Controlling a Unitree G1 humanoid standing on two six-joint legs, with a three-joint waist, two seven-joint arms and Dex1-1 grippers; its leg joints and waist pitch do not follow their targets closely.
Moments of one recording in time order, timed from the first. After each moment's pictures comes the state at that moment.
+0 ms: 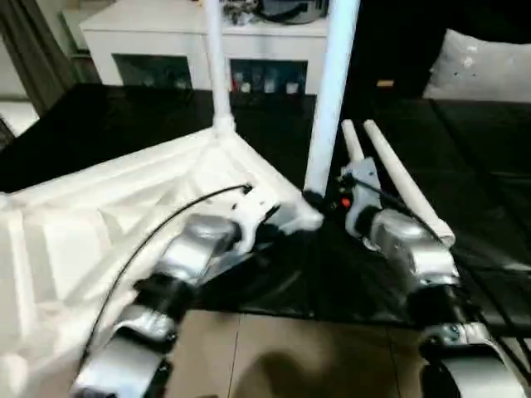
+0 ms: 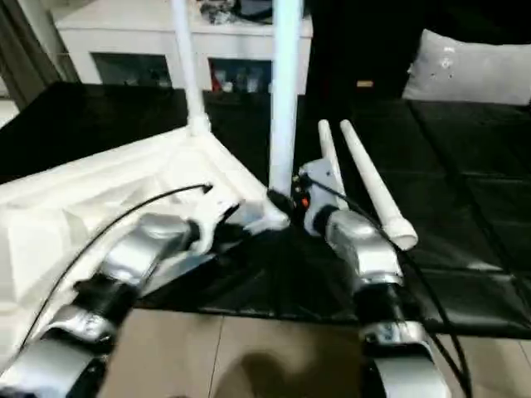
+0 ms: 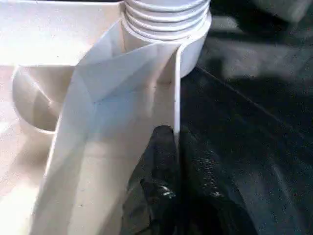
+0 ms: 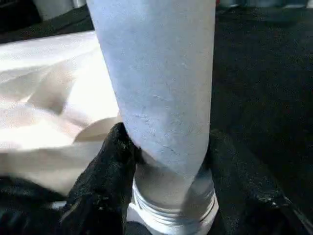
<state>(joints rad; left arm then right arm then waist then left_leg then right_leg) -0.64 0.10 -0.23 0.56 0.07 0.49 -0.70 -0.56 -0.13 -0.05 0.52 0.14 0.34 0.54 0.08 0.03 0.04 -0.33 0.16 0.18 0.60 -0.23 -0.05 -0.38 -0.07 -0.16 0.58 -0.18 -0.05</state>
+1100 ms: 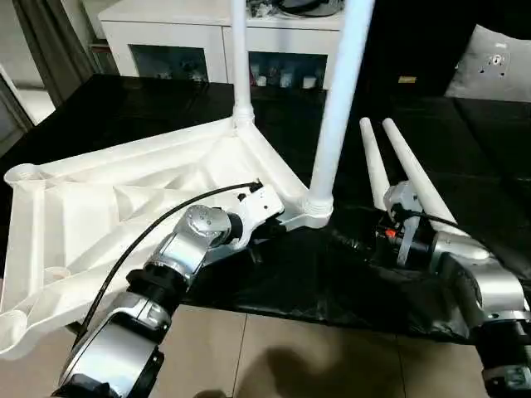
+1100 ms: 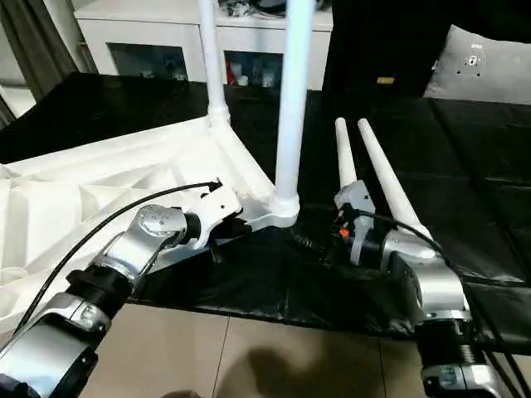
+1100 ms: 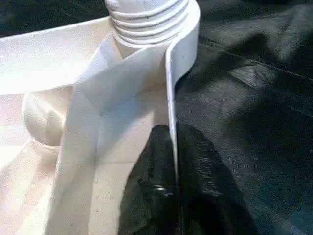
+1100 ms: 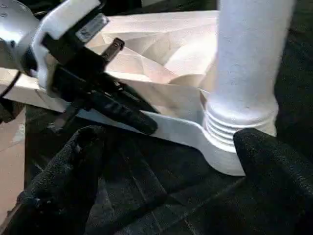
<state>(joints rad) -0.69 0.19 -0.31 0.70 0.12 0.14 -0.78 -0.34 -0.40 -0.02 0.26 0.28 0.33 1.02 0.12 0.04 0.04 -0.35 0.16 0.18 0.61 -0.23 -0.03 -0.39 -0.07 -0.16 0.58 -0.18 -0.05</state>
